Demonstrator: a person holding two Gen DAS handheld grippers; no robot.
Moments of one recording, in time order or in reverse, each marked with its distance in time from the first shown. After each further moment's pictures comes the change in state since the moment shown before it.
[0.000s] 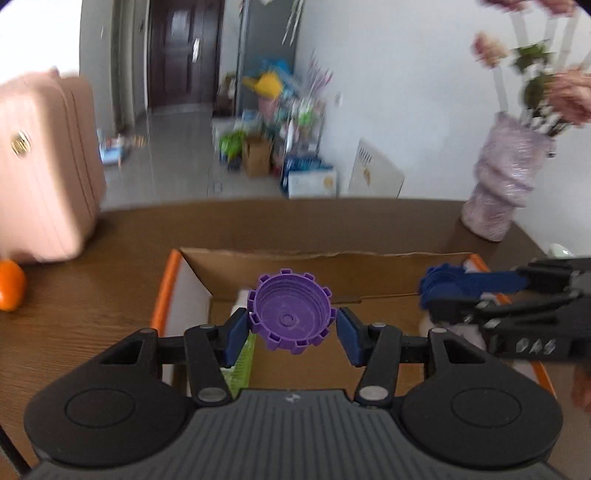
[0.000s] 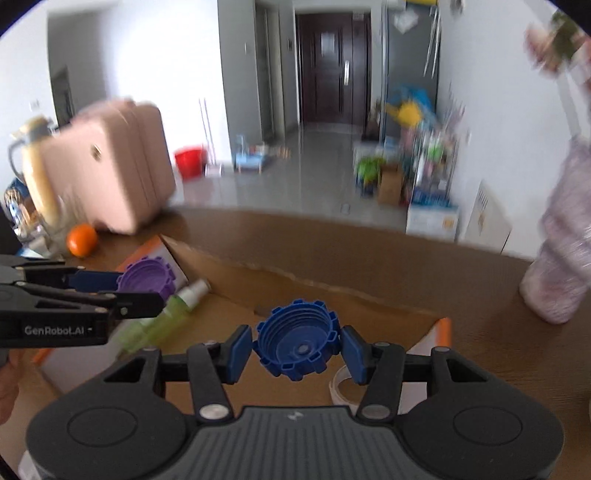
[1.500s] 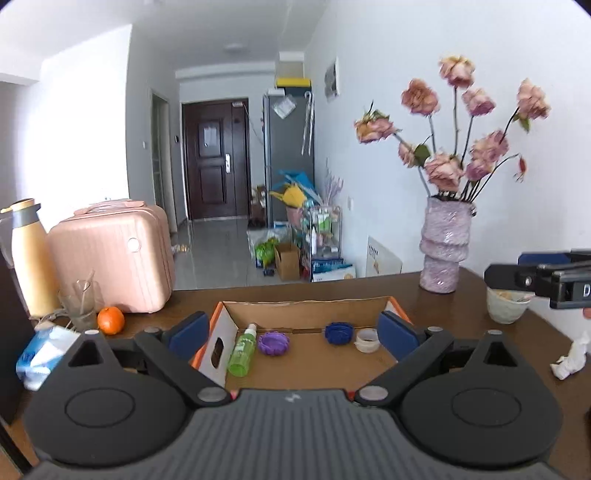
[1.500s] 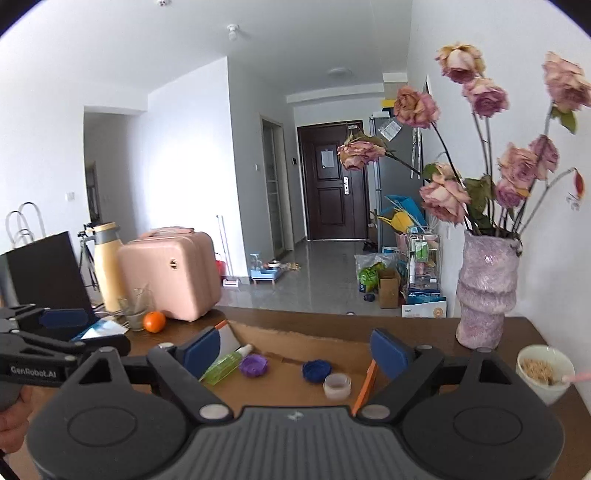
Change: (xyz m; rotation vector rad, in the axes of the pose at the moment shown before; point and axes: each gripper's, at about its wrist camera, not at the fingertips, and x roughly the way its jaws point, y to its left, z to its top) left arm -0.259 -0.120 -0.124 0.064 -0.431 0.153; right arm -0.273 -0.014 -0.119 0.024 -0.449 0.048
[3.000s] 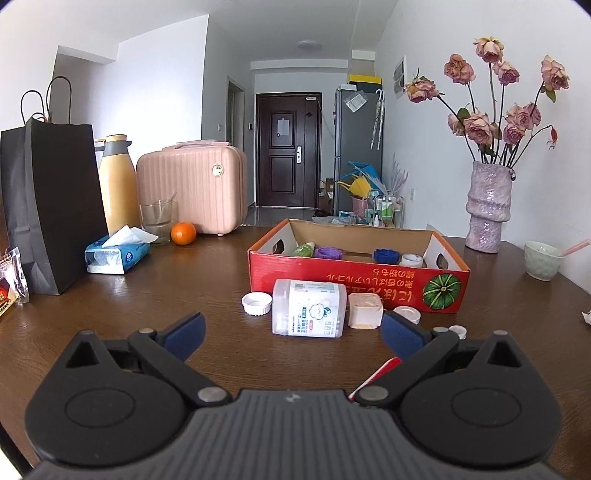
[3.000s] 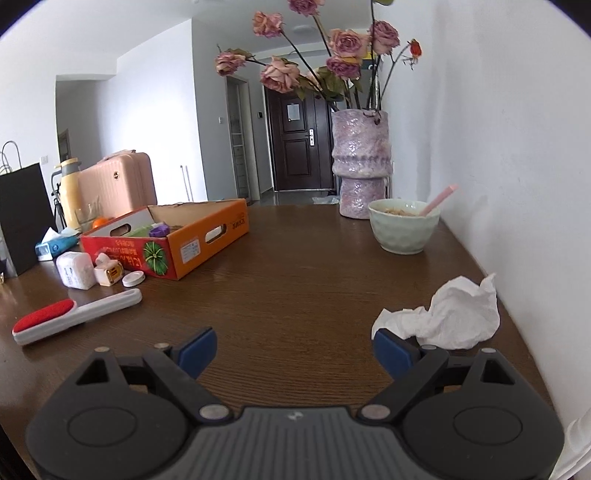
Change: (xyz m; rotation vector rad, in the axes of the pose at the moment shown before) left arm -0.077 -0.014 -0.149 -0.102 0.014 0.229; right arm -0.116 -0.194 -0.191 0.029 0.150 -0.087
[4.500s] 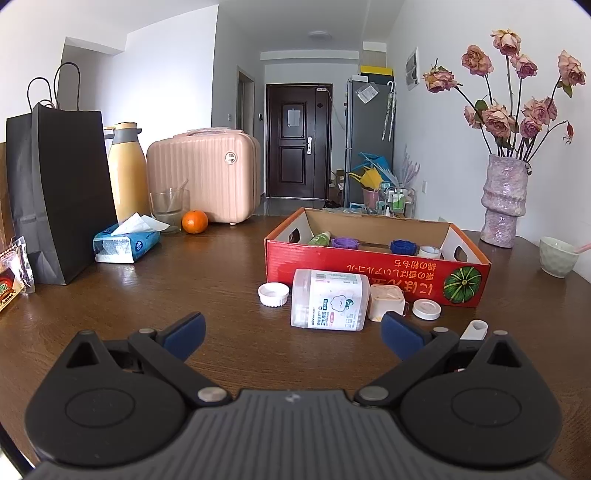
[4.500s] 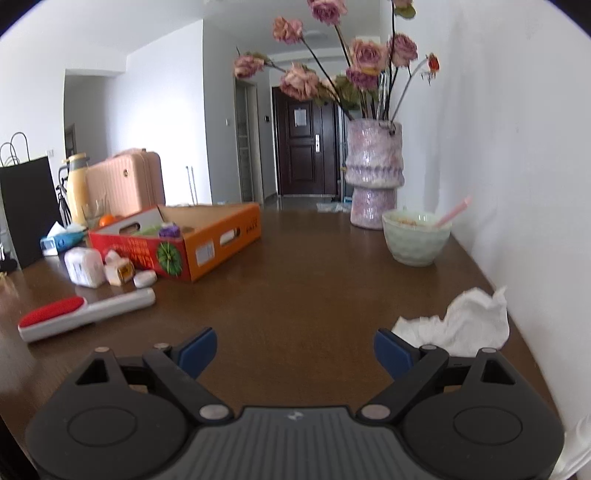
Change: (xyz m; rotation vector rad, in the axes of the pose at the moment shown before) left arm 0.015 0.012 -0.001 -0.020 0.029 0.031; right arm -0.007 0.025 0.007 -0.042 -0.033 0.005
